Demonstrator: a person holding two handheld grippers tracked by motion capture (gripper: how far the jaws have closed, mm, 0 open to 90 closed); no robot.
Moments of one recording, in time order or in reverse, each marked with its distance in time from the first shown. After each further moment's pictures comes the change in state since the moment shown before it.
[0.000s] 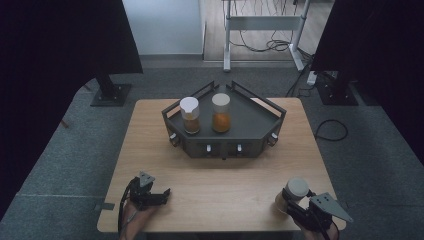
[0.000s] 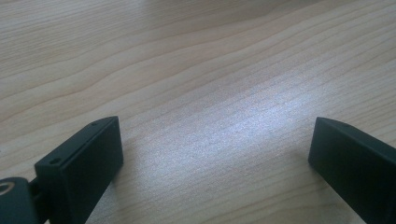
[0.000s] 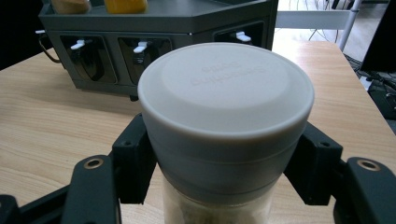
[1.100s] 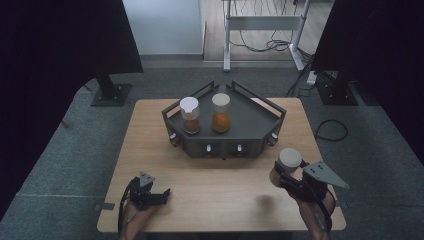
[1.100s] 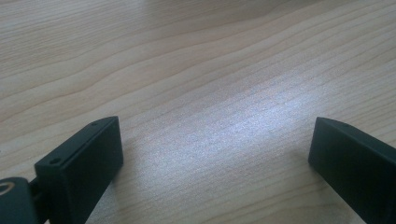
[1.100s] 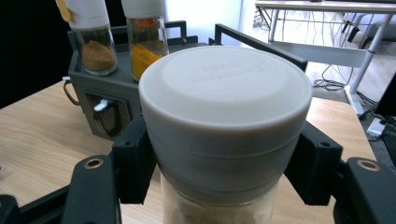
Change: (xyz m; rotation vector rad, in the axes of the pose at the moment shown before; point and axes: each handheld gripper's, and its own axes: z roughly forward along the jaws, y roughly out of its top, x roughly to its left) left arm 0.000 0.000 0.000 -0.002 0.000 -0.002; right arm 0.003 0.079 0.027 -0.059 0.068 -0.089
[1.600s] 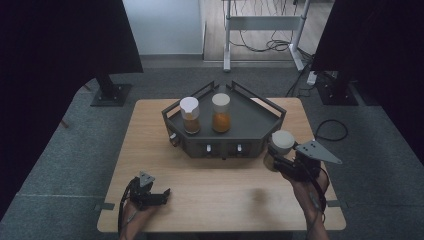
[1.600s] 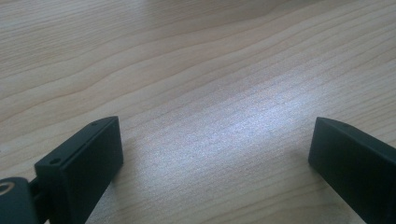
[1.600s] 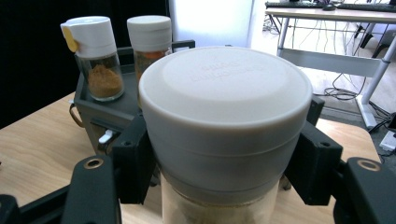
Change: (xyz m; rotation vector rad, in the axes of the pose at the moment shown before) left arm 0.000 0.000 0.000 -0.001 0.000 0.000; right arm -0.004 0.042 0.030 -0.003 0.034 -0.014
